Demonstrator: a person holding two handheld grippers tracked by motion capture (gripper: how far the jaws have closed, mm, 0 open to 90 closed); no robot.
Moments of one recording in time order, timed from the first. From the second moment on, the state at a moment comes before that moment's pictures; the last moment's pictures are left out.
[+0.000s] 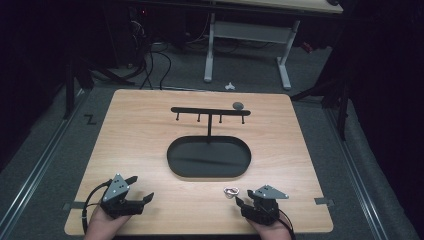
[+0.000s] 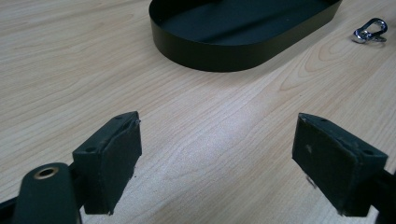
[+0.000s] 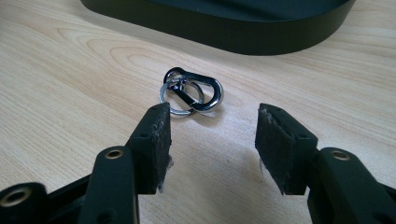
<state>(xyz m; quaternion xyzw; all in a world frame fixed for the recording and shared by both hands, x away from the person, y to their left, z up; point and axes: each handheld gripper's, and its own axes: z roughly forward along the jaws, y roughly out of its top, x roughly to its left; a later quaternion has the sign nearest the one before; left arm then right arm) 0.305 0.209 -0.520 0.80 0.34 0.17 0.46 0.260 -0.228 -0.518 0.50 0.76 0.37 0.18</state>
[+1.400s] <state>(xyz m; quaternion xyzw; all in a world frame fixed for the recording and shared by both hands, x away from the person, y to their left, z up) 0.306 0.209 -0.522 0.81 0.33 0.16 0.46 0.323 -0.199 -0.482 0.46 0.87 0.19 0.07</state>
